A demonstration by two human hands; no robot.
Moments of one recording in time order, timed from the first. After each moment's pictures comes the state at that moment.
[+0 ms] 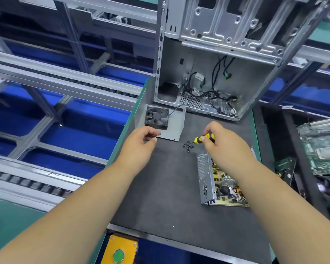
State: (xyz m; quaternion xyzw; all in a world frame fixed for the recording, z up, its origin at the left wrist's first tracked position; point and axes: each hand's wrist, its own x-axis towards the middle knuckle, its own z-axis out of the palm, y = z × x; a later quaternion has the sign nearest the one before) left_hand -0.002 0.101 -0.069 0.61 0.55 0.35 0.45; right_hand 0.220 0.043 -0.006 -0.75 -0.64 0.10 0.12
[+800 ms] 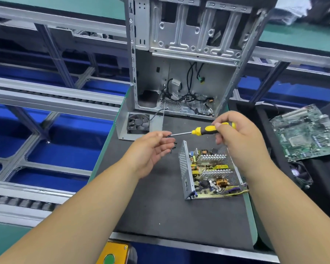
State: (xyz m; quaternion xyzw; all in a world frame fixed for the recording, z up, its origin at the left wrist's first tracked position) left_hand 0.057 0.076 -0.029 0.36 0.37 0.35 0.78; right_hand 0.252 -0.012 0.044 -0.68 -0.49 0.25 0.49
